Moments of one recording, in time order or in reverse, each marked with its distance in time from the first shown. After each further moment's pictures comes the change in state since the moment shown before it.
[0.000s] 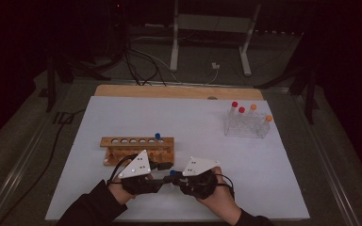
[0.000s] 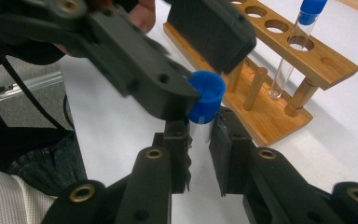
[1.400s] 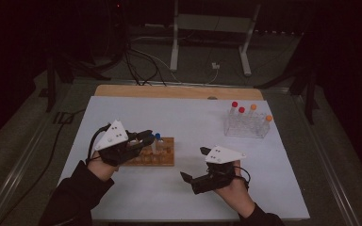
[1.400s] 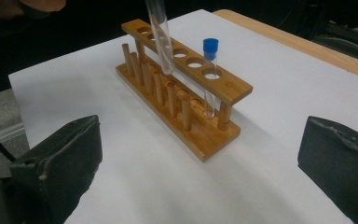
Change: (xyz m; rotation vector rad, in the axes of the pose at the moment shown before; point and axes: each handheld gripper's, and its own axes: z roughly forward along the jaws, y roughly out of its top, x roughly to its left) left arm 0.054 0.043 -0.051 -0.071 0.281 -0.001; right arm -0.031 -0.003 -0.036 -0.150 -0.131 0.113
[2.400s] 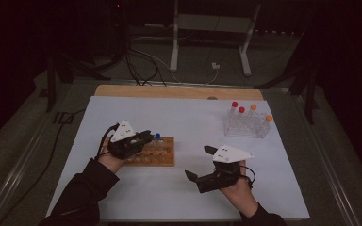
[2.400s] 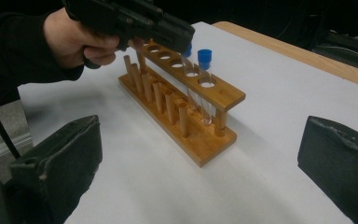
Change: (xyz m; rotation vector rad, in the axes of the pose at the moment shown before) left arm 0.027 -0.057 0.047 0.143 0.056 -0.080; right arm -0.008 -0.002 -0.010 -0.051 0.015 0.014
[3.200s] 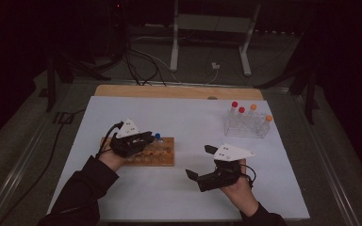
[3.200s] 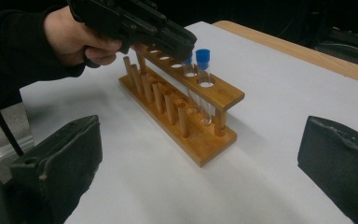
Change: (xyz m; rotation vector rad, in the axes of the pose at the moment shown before) left arm 0.004 0.009 0.007 0.095 -0.027 0.019; right arm -0.004 0.000 0.000 0.002 0.009 0.016
